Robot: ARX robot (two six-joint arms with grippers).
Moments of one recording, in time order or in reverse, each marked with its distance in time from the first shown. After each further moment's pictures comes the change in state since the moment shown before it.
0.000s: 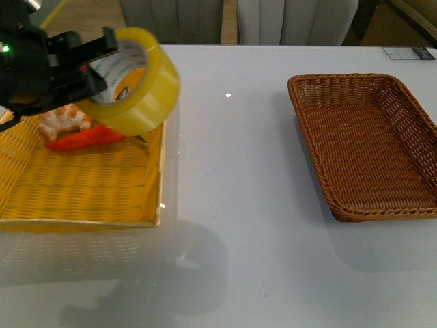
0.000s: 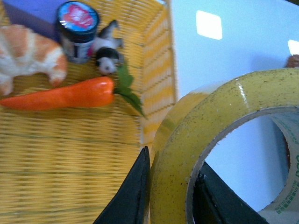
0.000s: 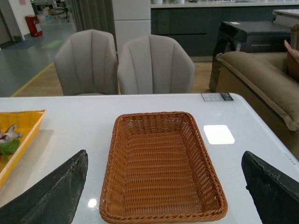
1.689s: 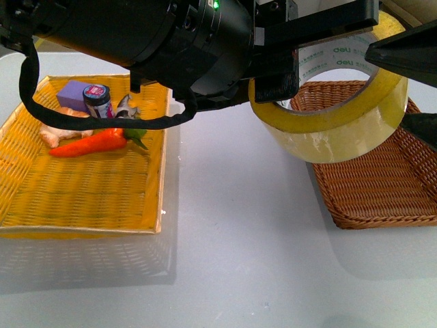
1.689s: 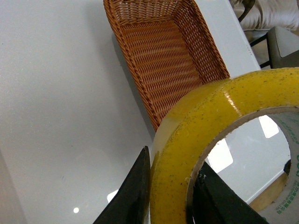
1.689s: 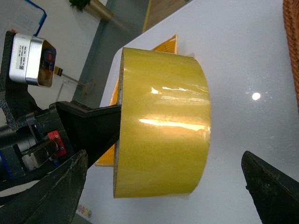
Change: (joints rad) left arm -0.370 -0.048 0.133 -0.162 0.061 -0.085; right arm 0.220 1.235 0.335 0.597 -0.416 0.684
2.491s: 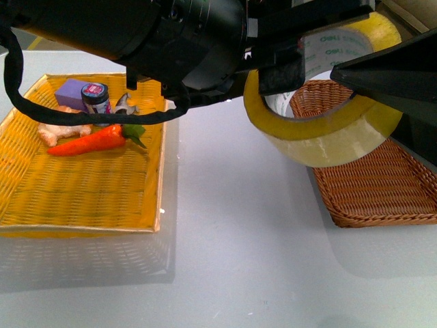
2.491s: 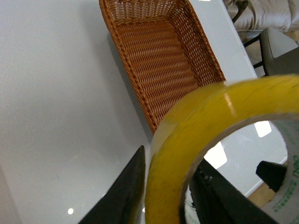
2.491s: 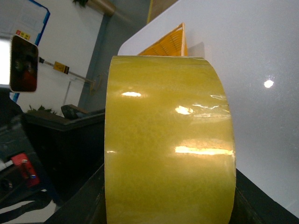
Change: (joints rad) left arm 0.019 -0.018 -0.014 0.020 0.028 -0.001; right arm 0.058 0.112 0.039 0.067 0.044 0.071
